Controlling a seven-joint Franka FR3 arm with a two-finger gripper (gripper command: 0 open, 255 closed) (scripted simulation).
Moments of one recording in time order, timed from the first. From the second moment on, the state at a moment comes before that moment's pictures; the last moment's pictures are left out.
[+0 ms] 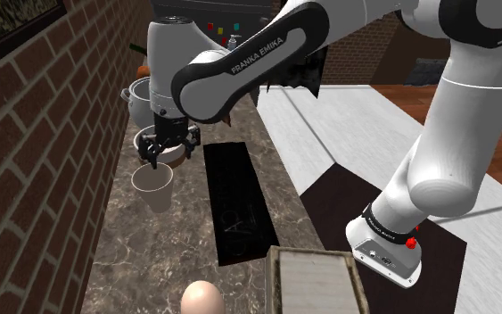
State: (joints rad) arm 0.18 0.26 0.44 -2.00 -0.07 2.35 0.79
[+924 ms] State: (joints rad) arm 0.20 0.34 0.43 -2.00 -0.11 2.42 0.82
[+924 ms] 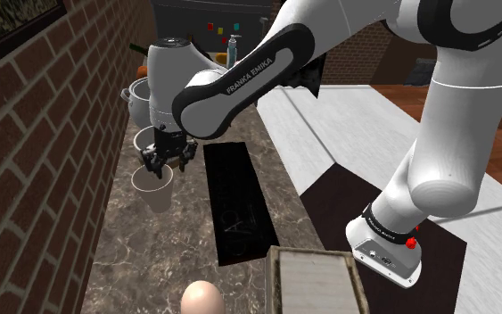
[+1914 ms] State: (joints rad) arm 0.19 0.29 0.44 -1.99 -0.09 2.37 0.81
